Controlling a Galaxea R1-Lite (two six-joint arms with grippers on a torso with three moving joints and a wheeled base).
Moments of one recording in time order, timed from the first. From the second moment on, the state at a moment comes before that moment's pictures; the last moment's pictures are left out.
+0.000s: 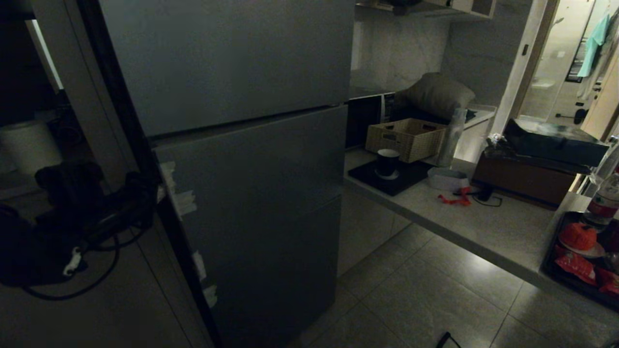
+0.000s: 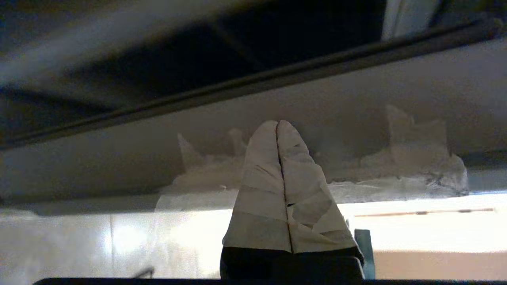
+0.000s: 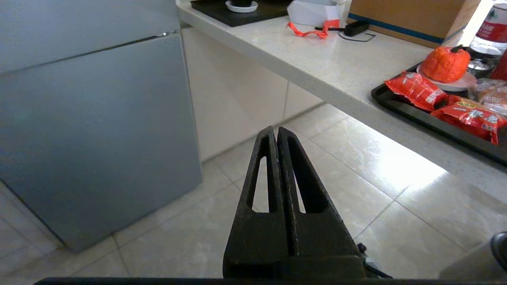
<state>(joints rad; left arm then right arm) 0.06 1.87 -0.75 -0.94 -0.17 -1.09 0.01 0.00 -0.03 0.06 0.00 -0.01</state>
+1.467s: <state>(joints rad) -0.12 0.96 -0.18 -0.56 -0.07 -0.51 0.01 0.00 -0.03 0.06 0.00 -0.01</state>
